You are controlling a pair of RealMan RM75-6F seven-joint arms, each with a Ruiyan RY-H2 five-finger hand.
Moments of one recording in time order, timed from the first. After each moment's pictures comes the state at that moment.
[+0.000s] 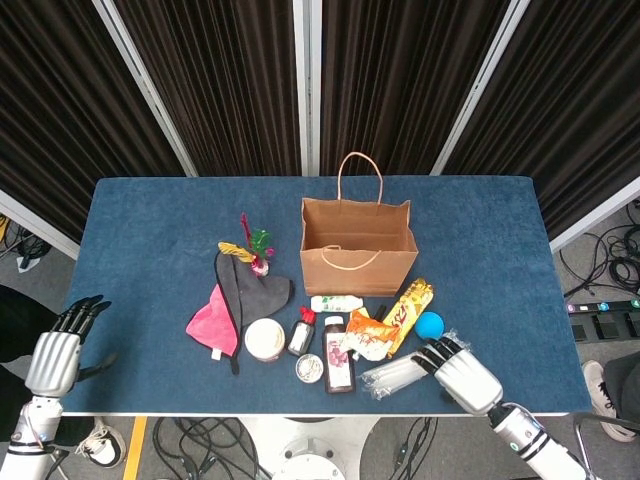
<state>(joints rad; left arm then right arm) -0.10 -1.50 0.00 -1.06 1.59 1.60 -0.31 0.33 -1.37 -0.16 -1.35 -1.89 1.30 -0.17</state>
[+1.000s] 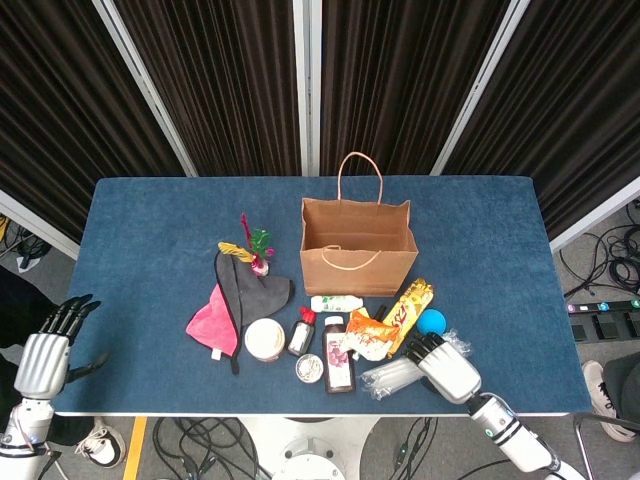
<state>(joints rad) -0.09 -1.54 -0.01 -0.92 1.60 1.64 -0.40 0.34 -1.60 -0.14 -1.07 -1.85 1.32 -0.09</state>
